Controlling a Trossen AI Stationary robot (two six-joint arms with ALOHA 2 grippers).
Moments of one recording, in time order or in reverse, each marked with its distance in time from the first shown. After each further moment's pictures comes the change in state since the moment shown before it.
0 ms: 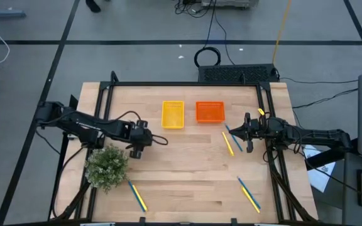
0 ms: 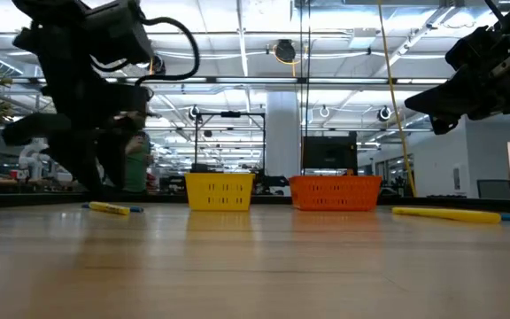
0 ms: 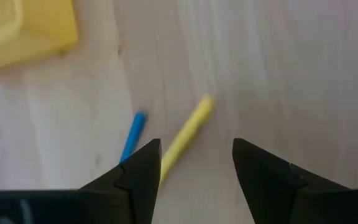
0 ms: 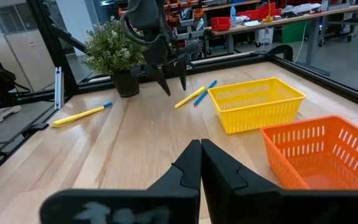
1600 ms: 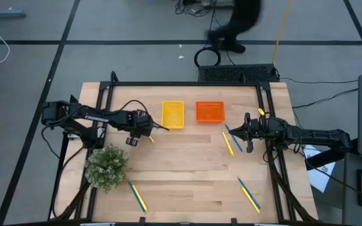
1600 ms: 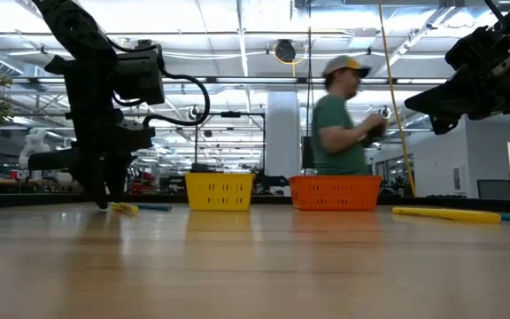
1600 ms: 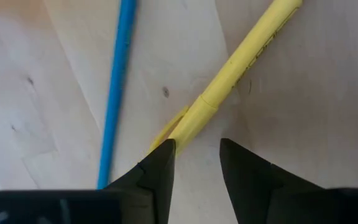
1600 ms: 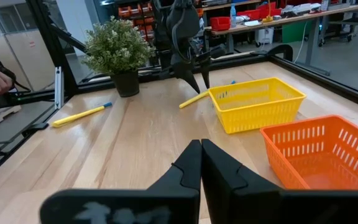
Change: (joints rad) left arm 0.257 0.118 0.001 -0.052 -0.019 0.339; right arm 0.000 0.001 0.000 0.000 0.000 0.000
